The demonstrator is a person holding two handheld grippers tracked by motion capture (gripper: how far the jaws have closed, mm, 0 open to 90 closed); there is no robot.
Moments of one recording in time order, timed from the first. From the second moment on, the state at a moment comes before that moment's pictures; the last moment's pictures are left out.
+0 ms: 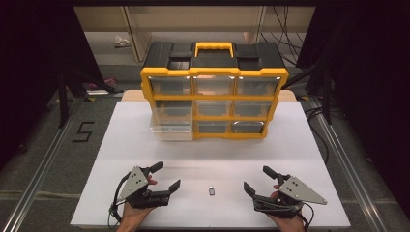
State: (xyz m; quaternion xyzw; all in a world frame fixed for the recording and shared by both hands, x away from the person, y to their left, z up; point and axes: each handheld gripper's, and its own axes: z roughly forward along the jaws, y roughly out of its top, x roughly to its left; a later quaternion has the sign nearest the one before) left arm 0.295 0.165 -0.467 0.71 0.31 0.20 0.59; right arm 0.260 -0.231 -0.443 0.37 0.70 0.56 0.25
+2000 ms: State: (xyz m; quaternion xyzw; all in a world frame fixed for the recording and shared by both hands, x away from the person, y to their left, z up) left arm 0.293 0.165 -0.468 0.71 0.30 0.21 0.59; right arm 0.310 -0.125 -0.454 0.30 0.89 0.31 0.13
